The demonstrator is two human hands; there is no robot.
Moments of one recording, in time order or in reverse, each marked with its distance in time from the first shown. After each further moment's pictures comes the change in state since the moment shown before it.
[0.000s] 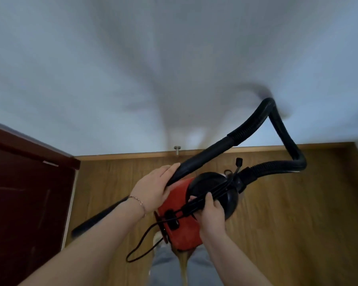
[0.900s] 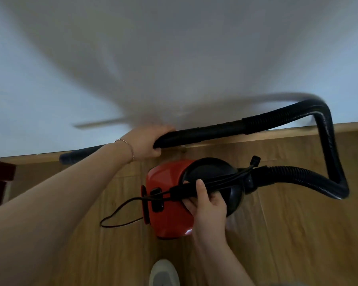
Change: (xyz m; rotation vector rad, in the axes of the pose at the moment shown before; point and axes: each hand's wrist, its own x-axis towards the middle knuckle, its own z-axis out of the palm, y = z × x) left_hand 0.257 -0.286 0.255 0.042 -0.216 0.125; right_hand 0.340 0.177 0.095 0.138 -0.026 -0.130
